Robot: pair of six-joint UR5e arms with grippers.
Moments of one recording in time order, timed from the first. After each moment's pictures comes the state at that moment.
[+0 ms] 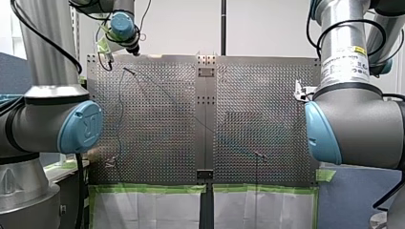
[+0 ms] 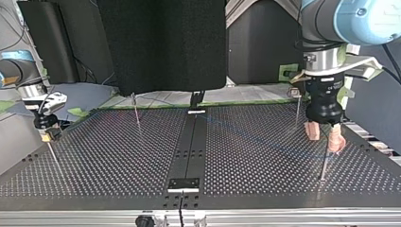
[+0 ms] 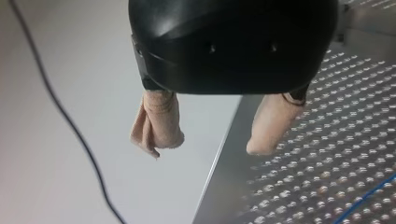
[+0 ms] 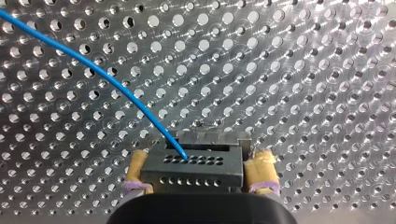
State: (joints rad) left arm -0.10 -1.36 -1.70 -3.21 -1.84 -1.92; right arm 1.48 -1.04 1.41 -0.36 1.03 1.62
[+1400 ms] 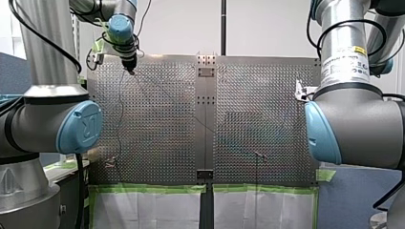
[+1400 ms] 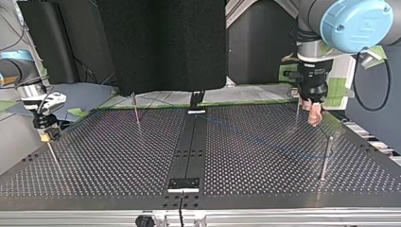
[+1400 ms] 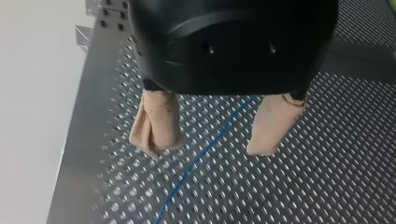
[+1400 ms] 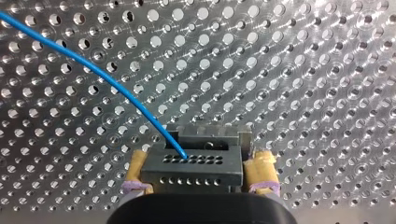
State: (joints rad) left arm -0.10 -1.37 -1.77 -3.39 -1.85 -1.54; right arm 1.47 -1.04 1.41 -0.36 1.03 1.62
